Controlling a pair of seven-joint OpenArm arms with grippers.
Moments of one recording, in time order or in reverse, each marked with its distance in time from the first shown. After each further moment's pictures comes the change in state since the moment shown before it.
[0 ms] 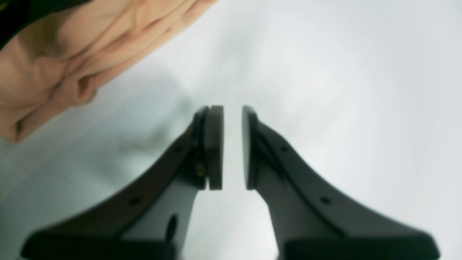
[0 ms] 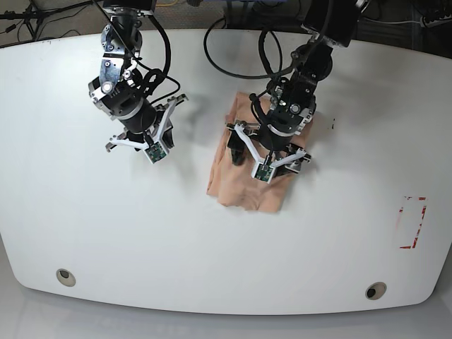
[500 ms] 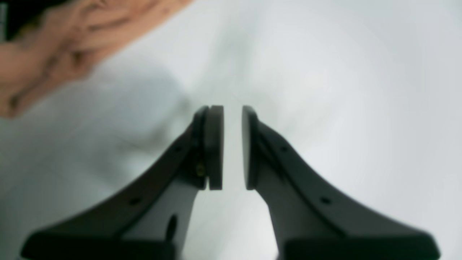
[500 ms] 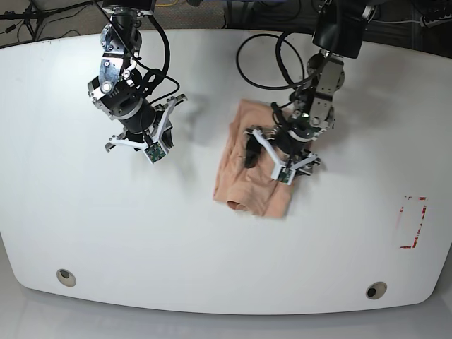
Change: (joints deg) left arm -1.3 -3.3 -10.1 -16.3 -5.3 -12.6 -14.2; right arm 0.0 0.0 0.0 0.2 0.0 0.0 0.0
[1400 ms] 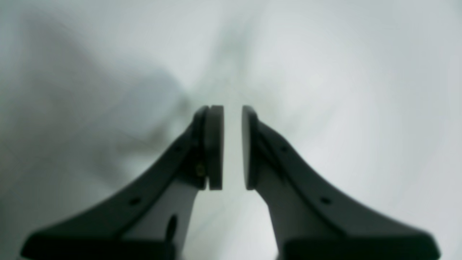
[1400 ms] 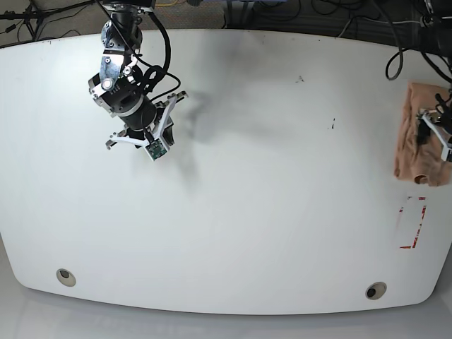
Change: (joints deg) left arm 5.3 -34.4 -25.9 -15.3 -3.4 -20.3 -0.7; right arm -1.1 0.0 -0.1 0.9 -0.1 0.0 0.2
